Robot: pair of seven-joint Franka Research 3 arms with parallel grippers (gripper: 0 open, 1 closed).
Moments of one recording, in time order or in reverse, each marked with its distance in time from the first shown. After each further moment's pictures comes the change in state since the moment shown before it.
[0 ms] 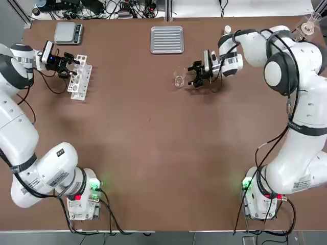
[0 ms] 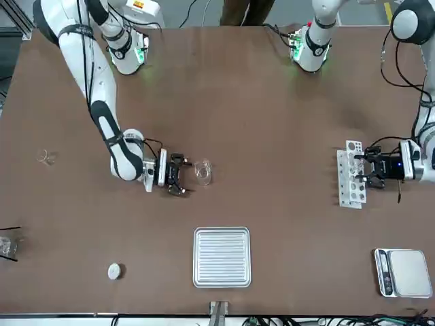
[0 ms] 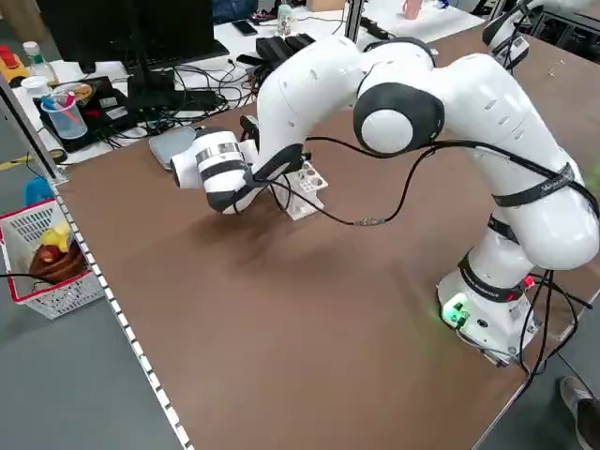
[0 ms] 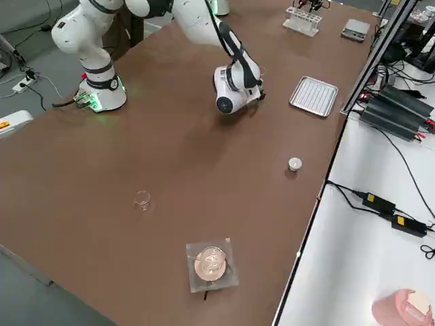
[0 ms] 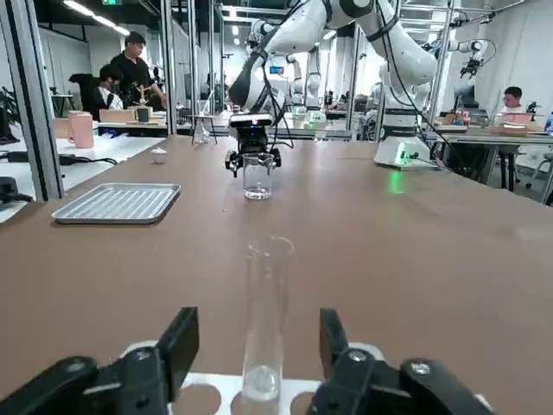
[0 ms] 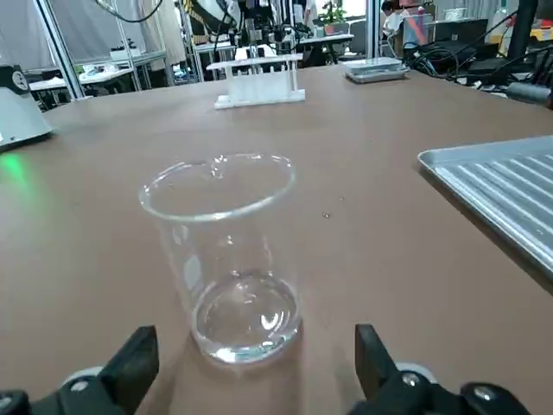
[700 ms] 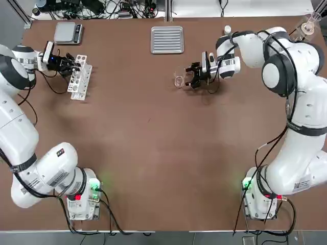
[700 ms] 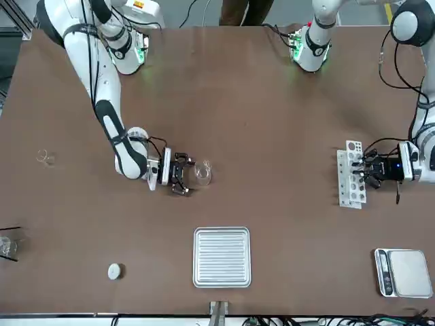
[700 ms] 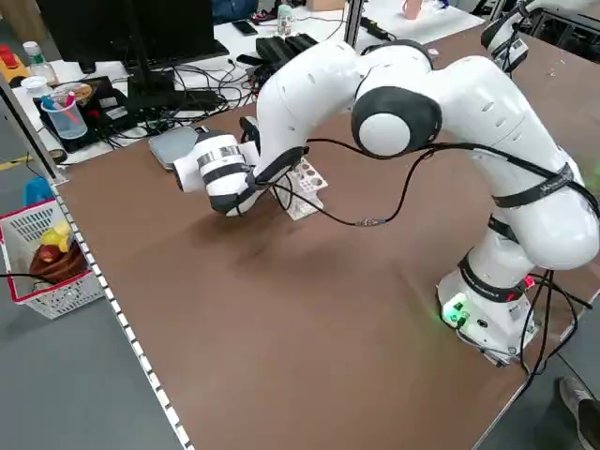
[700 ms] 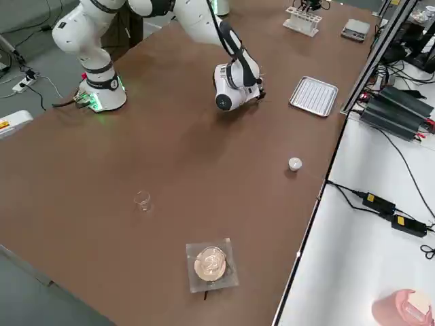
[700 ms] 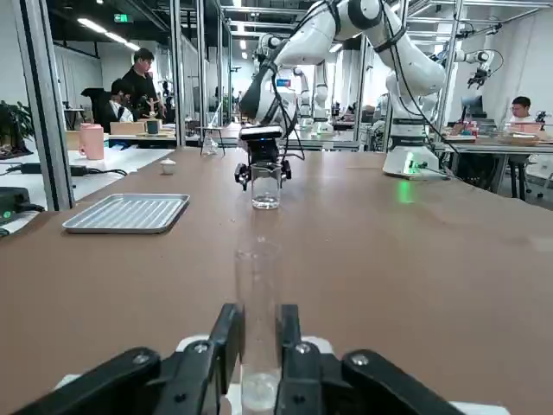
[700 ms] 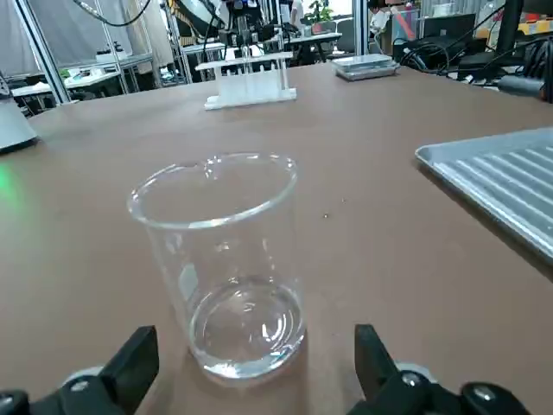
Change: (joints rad) left arm 0.005 0.014 -0.007 0.000 -0.028 -0.002 0.003; right arm 0.026 0.005 0.000 -0.009 0.053 0.027 0.000
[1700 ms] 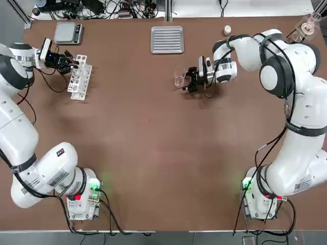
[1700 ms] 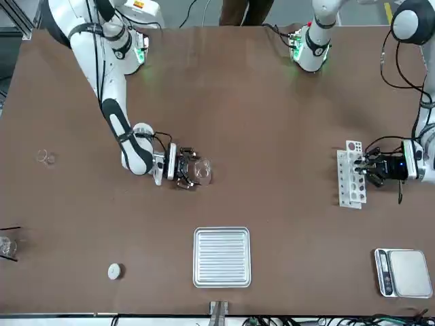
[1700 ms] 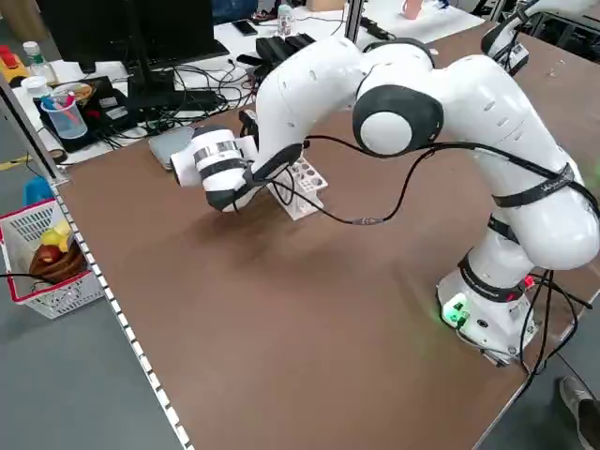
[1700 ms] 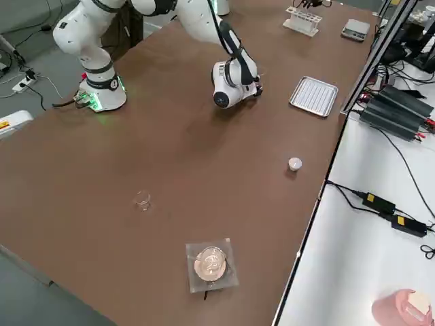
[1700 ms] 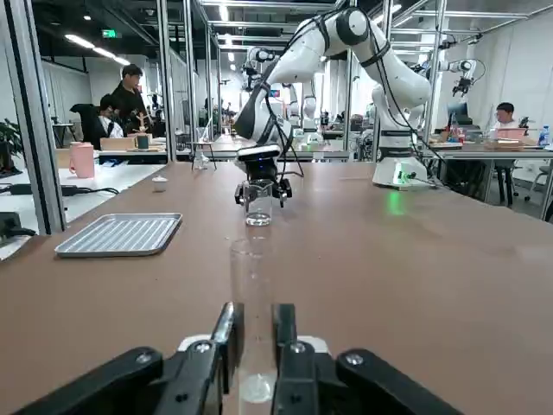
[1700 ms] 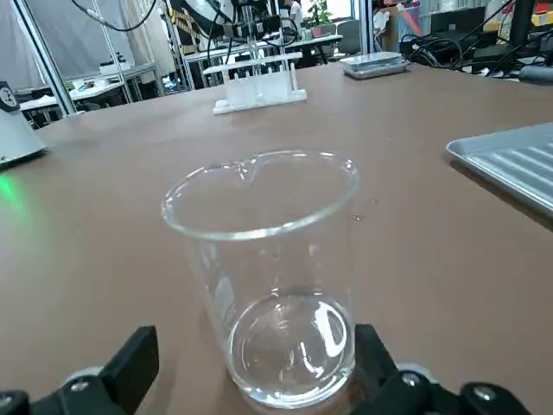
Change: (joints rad) left arm 0.004 -0.016 -0.004 0.022 -0.001 -0.056 0.000; right arm 0.038 0.000 0.010 -0.023 0.061 0.008 -0.008
